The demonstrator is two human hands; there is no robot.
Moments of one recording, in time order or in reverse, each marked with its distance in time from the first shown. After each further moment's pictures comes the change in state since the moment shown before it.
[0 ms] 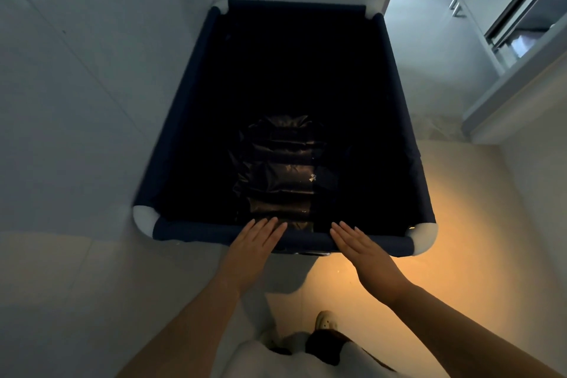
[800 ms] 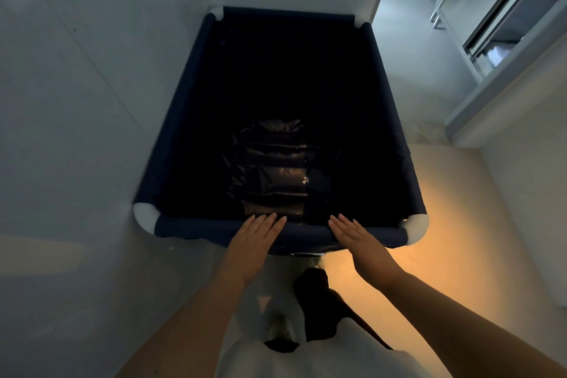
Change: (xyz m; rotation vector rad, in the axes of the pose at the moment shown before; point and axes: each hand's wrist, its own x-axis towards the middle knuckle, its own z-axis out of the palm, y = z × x) left_hand -0.003 -0.002 0.005 -0.041 -0.001 -0.020; right_hand 0.005 -0.010 -0.007 0.058 0.009 0.083
